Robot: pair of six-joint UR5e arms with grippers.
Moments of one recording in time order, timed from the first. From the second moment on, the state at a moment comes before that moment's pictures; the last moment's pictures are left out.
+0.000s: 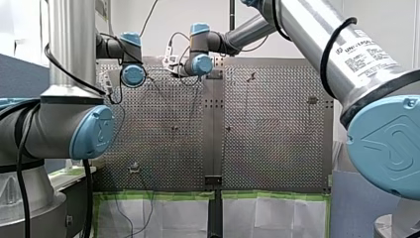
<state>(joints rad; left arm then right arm) 0.04 -1.56 -1.92 -2.59 -1.96 -1.78 2.48 -0.92 0.93 -0.12 1.54 1.77</state>
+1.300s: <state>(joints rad) 0.16 -1.77 -1.73 -2.50 -1.73 -1.85 2.45 -0.87 0.90 -0.11 1.54 1.77</state>
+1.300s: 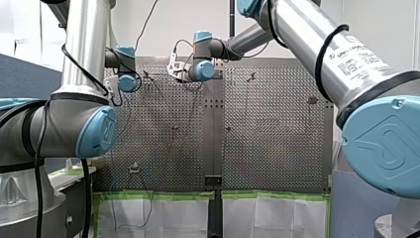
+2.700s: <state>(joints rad) 0.16 -1.71 -1.77 -2.68 -1.79 -1.92 2.45 -0.87 0.87 -0.10 1.62 1.76</state>
